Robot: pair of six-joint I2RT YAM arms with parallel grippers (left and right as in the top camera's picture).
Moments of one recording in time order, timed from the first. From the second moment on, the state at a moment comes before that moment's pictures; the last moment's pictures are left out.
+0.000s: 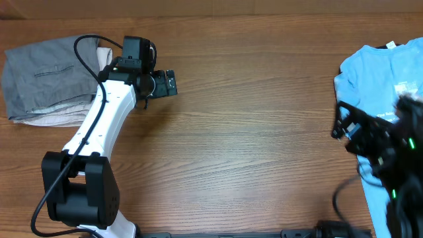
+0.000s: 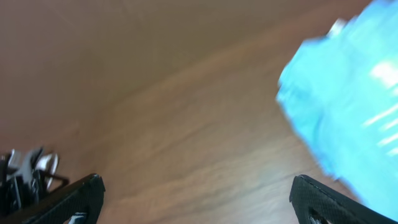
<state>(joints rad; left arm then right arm) -0.12 1.78 1.39 -0.73 0.05 -0.29 -0.07 0.73 1.24 -0.99 -0.07 0.40</state>
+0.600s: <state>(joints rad) -0.12 1.78 1.39 -0.73 0.05 -0.29 0.09 0.25 1.21 -1.08 0.06 0.38</state>
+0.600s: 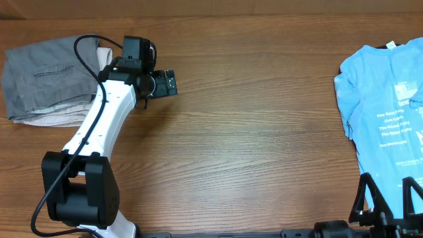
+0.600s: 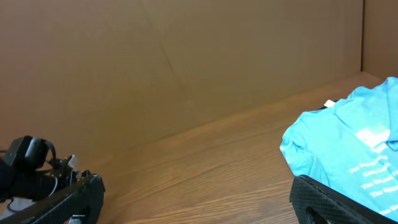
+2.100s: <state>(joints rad) -0.12 1.78 1.39 -0.73 0.05 -0.29 0.09 0.01 0.08 0.09 -0.04 0.38</state>
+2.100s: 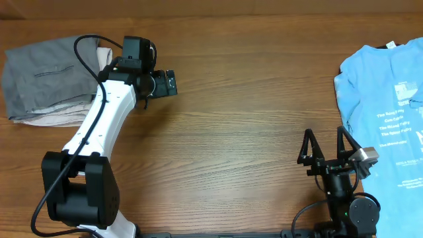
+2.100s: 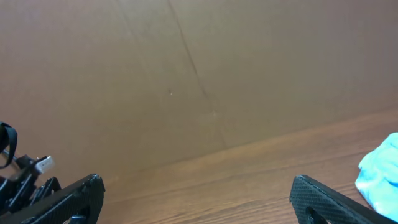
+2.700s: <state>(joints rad) -0.12 1.78 1.39 -0.73 0.05 -0.29 0.09 0.01 0.02 0.05 -0.06 0.35</state>
